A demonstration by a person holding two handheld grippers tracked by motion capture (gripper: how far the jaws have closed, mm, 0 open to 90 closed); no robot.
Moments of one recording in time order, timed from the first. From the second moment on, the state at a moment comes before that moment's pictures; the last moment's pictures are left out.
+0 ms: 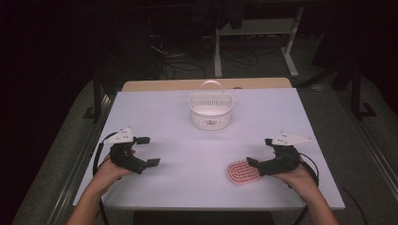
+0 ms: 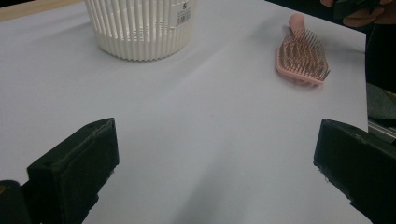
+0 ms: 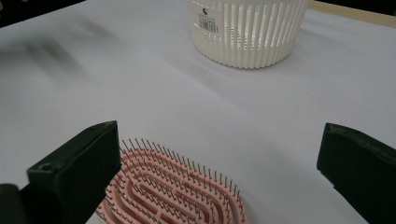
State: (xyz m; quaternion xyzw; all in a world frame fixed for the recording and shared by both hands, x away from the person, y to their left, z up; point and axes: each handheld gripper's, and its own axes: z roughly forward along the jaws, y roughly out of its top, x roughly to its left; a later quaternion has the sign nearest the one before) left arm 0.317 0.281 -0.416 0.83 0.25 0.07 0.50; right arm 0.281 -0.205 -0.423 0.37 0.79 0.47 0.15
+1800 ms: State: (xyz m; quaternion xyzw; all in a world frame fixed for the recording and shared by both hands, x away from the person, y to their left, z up) left arm 0.313 0.282 -0.424 0.83 0.26 0.06 0.49; right arm 0.320 -0.213 -0.402 0.39 0.80 0.44 0.14
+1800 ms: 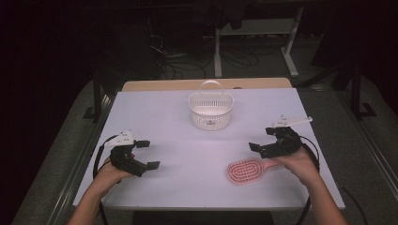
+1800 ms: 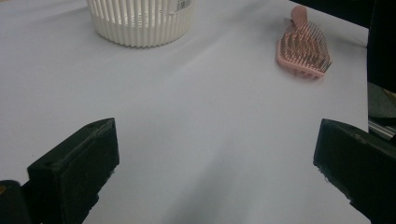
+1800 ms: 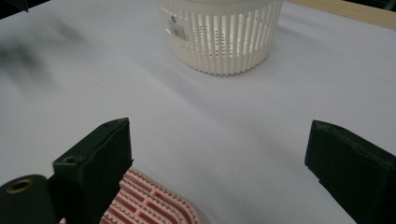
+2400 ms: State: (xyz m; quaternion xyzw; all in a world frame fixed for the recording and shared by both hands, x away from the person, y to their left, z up) left arm 0.313 0.284 -0.423 0.83 0.26 0.06 0.50; right arm 0.339 -0.210 -0.397 0.39 0.81 0.41 0.15
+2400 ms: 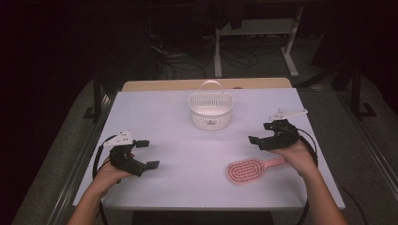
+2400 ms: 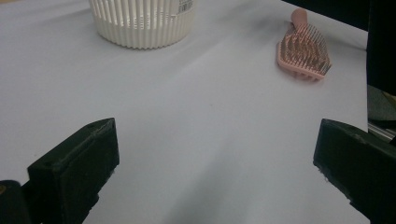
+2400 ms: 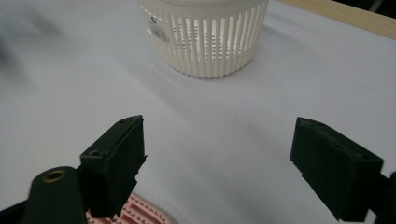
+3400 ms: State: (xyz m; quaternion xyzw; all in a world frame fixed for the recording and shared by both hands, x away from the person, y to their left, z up) left arm 0.312 0.283 -0.424 0.83 0.26 0.06 0.49; right arm 0.353 -0.228 -0.402 0.40 0.83 0.36 0.16
